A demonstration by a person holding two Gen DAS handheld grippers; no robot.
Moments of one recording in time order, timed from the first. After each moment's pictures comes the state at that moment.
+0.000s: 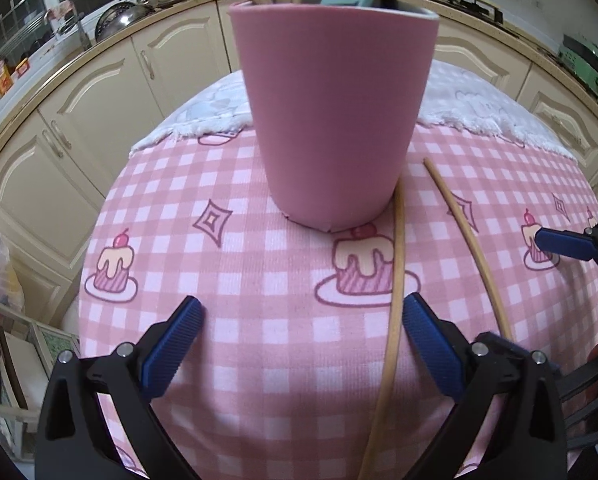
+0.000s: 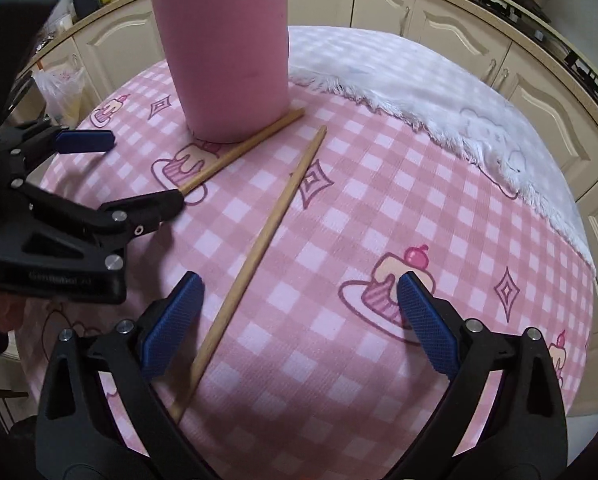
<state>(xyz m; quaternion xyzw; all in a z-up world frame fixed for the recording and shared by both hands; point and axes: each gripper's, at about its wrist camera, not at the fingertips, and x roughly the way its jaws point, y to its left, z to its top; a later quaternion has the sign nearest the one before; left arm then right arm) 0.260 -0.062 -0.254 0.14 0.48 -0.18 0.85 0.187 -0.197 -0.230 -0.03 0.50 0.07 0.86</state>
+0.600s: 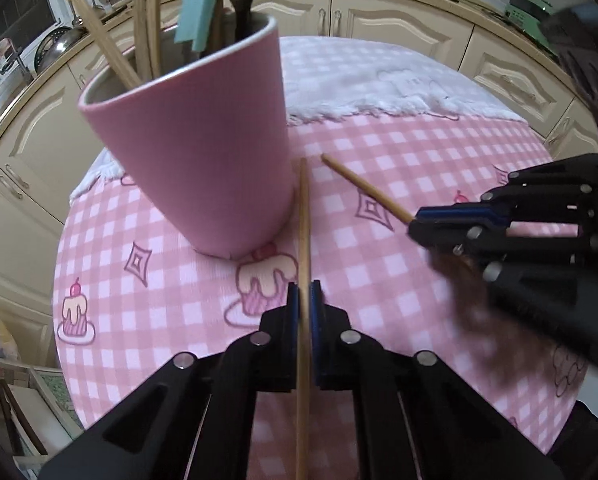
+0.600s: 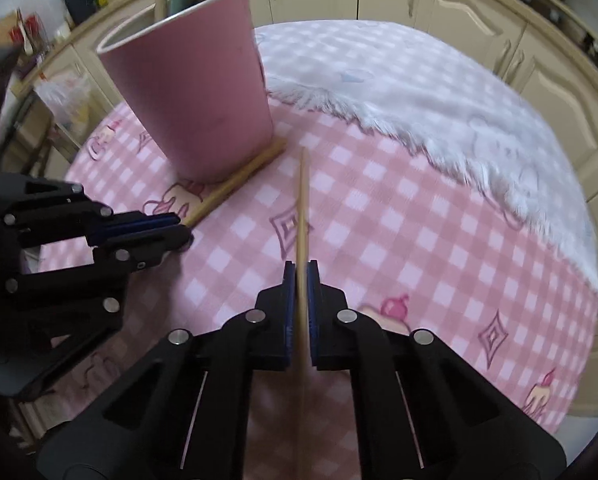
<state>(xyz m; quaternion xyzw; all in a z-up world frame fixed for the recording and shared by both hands) 0.248 -0.097 -0.238 0.17 0.50 -0.26 0.81 0.227 -0.223 -0.215 0.02 0.53 0.10 0.84</state>
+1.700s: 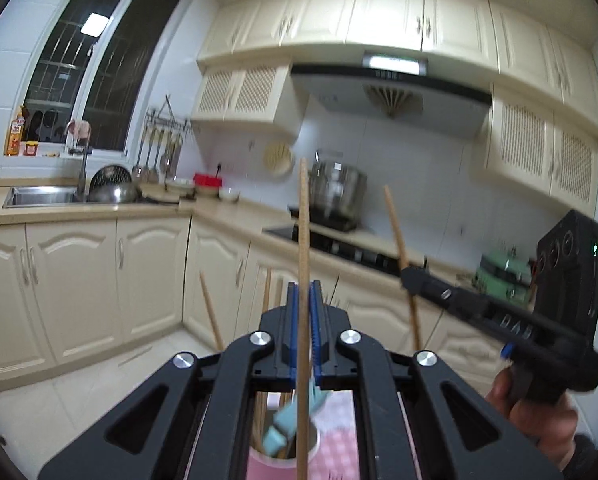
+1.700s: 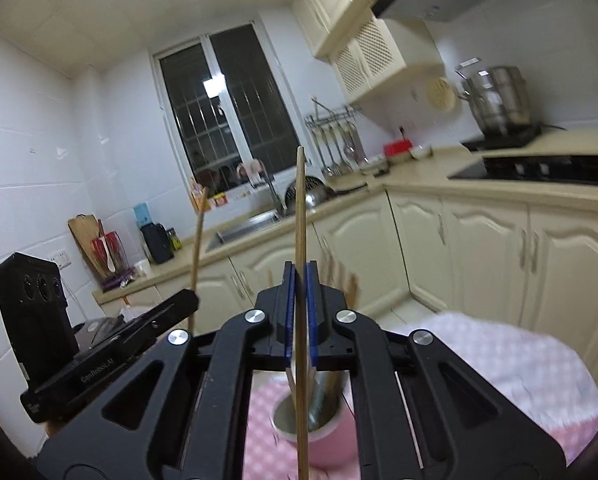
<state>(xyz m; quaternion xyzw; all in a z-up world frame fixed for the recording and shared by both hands) 0.248 -0.015 -0.037 -0.09 0.11 -0.29 0.95 0.221 -0.248 -0.017 0.17 0.11 0.16 0.97</state>
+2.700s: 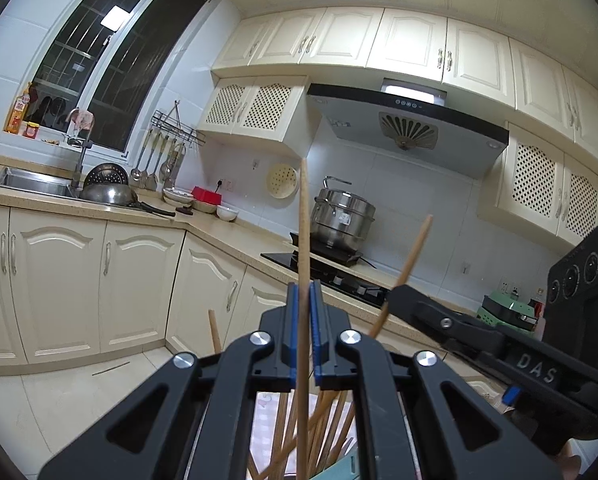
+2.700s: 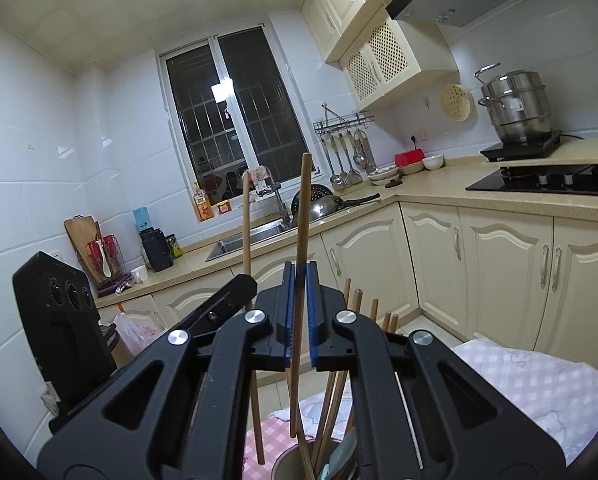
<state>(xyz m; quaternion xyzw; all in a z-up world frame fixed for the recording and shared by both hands) 0.321 -0.021 -0.058 -0.15 0.08 -0.29 0.94 0.274 -0.222 -0.028 0.16 0.09 0.17 0.97</state>
